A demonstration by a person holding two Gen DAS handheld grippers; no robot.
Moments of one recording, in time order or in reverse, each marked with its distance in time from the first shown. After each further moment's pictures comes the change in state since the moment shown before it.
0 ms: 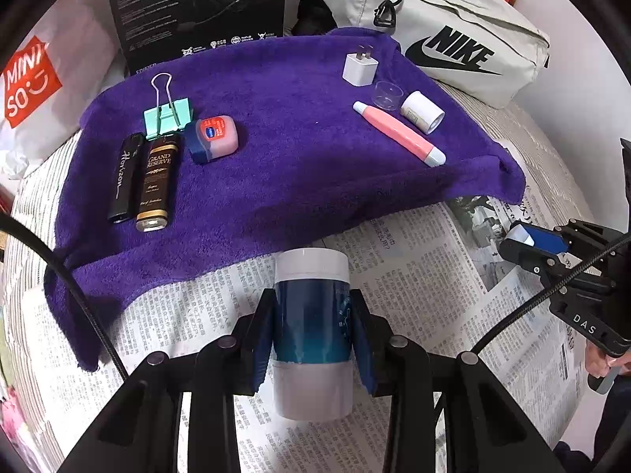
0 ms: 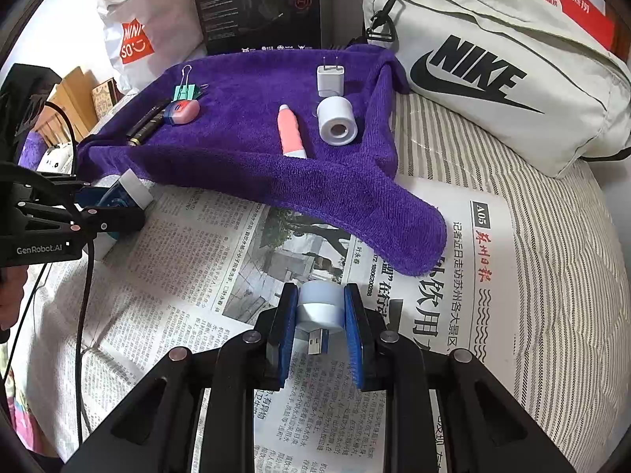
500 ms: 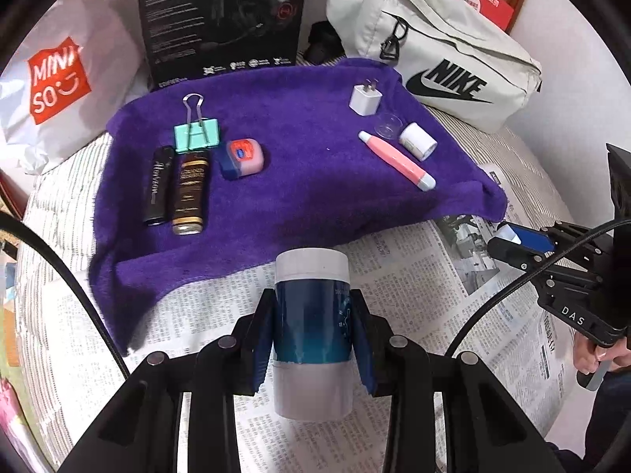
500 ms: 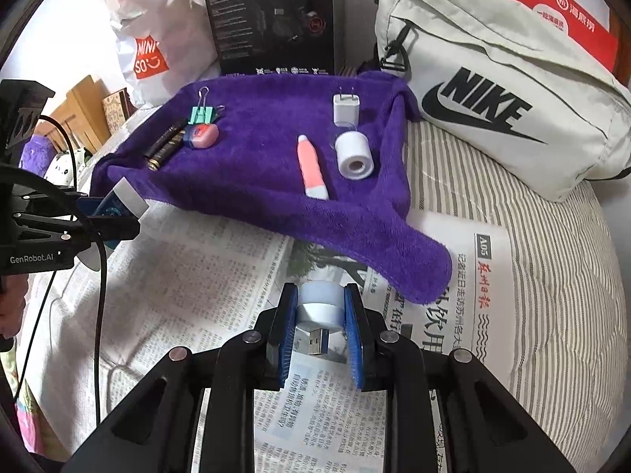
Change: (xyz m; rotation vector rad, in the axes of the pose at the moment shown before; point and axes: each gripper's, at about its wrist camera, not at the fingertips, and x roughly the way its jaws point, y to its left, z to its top) left arm -0.037 0.016 -0.006 -0.035 -0.060 -0.018; right arm -0.019 0.009 0.013 -0.013 -0.045 0.027
